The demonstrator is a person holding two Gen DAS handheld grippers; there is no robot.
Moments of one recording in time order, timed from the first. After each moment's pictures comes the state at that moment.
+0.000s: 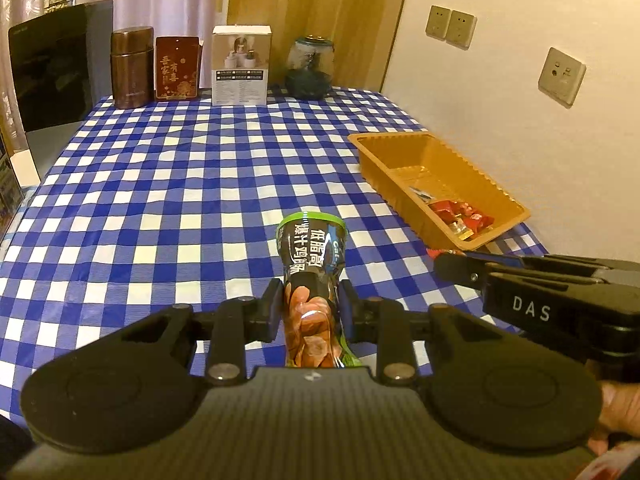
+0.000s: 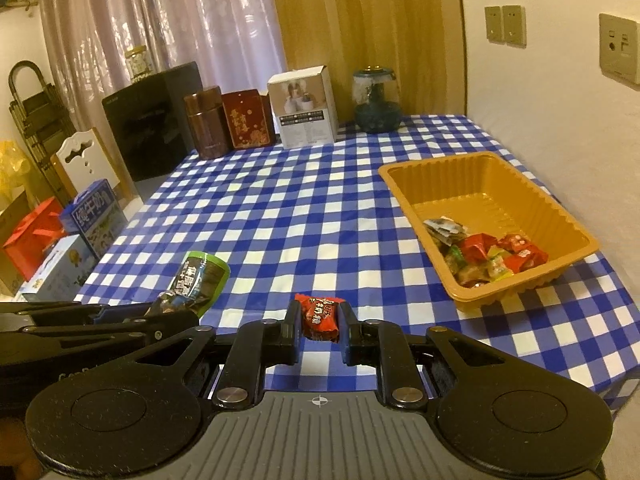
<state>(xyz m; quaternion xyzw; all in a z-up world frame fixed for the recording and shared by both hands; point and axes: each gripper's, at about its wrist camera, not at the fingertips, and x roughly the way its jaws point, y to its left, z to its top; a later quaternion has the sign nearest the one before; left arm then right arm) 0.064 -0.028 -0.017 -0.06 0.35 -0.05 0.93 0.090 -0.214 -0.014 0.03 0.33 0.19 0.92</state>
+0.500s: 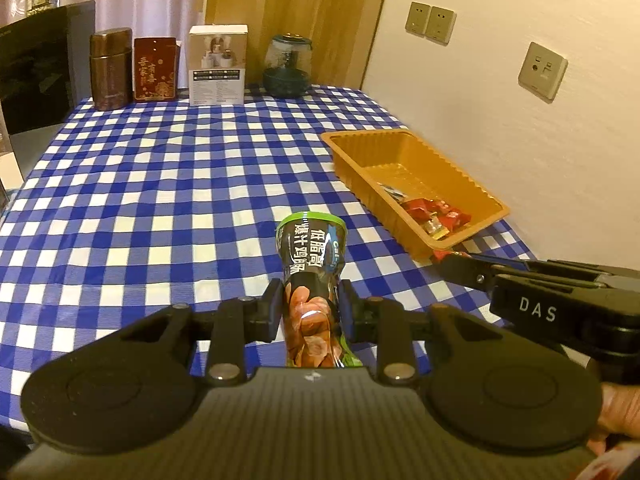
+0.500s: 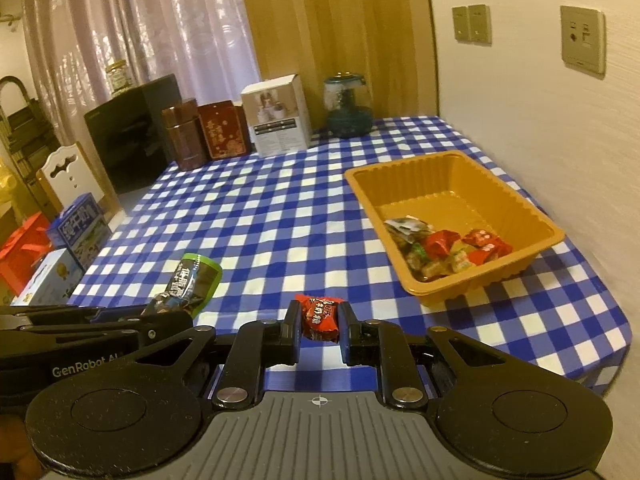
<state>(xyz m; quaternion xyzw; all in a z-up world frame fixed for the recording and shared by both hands) 0.068 -0.049 -0.013 -0.06 0.36 -0.07 0.93 0.082 -0.243 -0.010 0.05 0.33 0.17 0.93</state>
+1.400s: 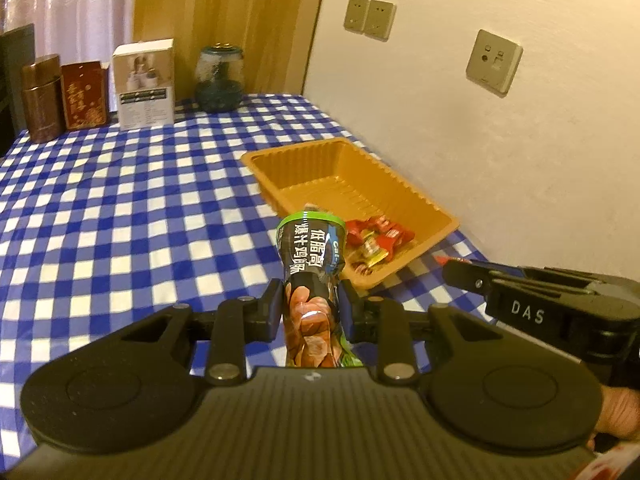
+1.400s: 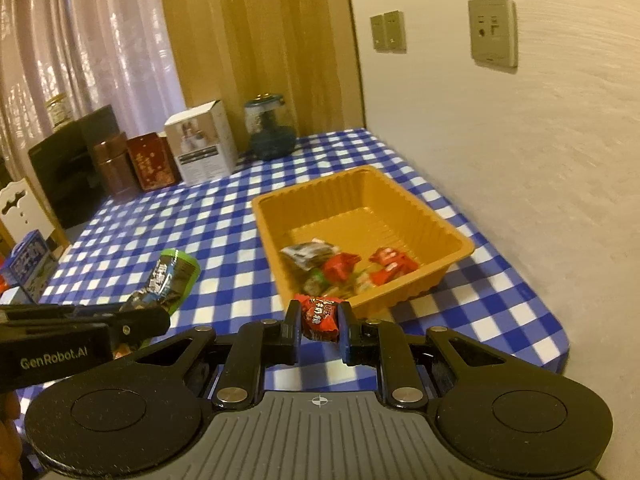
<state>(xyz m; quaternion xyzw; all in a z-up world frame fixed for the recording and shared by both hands) 0.117 -0.118 -0.001 -0.04 0.35 -0.14 0.93 0.104 -0.318 -0.004 0.07 0.31 0.08 0.94</state>
